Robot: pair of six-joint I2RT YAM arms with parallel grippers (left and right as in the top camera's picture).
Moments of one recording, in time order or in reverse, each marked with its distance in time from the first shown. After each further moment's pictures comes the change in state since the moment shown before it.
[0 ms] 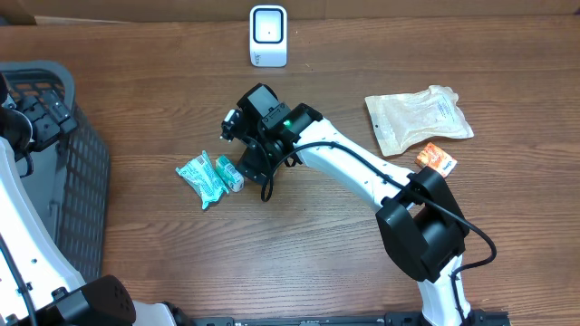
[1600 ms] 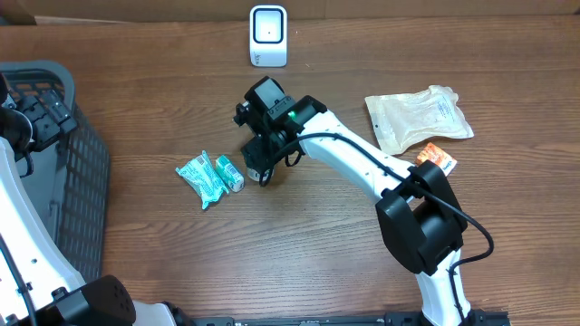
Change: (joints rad) left arm 0.000 0.000 0.000 0.000 0.000 0.000; right arm -0.039 0.031 0.051 -0.072 -0.064 0.342
